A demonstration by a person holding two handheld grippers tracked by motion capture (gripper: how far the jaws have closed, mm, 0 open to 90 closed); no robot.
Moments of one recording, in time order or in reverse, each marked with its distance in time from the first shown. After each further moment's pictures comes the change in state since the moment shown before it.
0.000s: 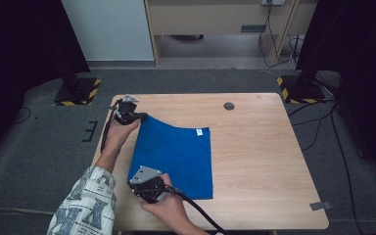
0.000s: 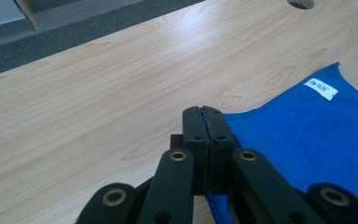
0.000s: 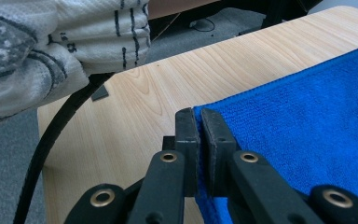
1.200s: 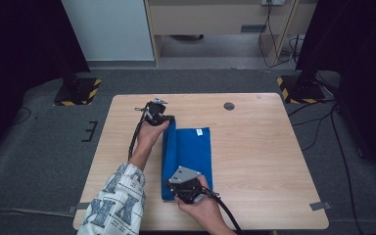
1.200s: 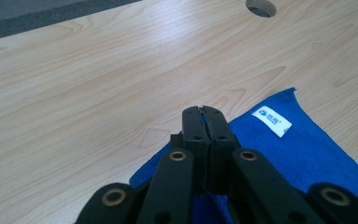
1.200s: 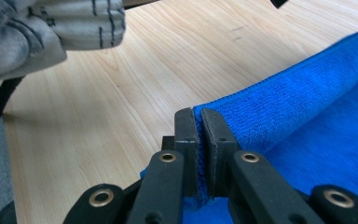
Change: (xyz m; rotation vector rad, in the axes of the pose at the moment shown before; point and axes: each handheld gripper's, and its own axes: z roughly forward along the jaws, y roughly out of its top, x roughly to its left) left arm -0.067 0.021 0.069 0.014 -0.071 -0.040; right arm -0.047 -0.052 -0.072 0.055 -0.097 0.045
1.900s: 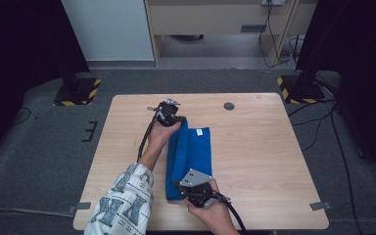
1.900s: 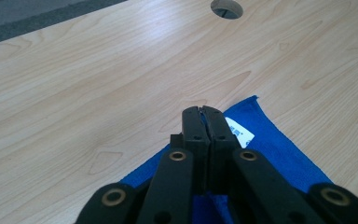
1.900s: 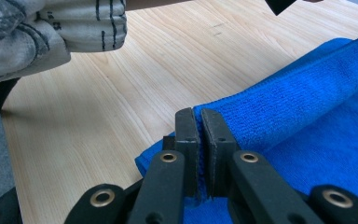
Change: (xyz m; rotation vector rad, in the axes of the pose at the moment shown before) left arm -0.034 0.010 0.018 0.012 -0.044 0.058; right arm -0.005 -0.013 -0.025 -0.014 -0.040 0.008
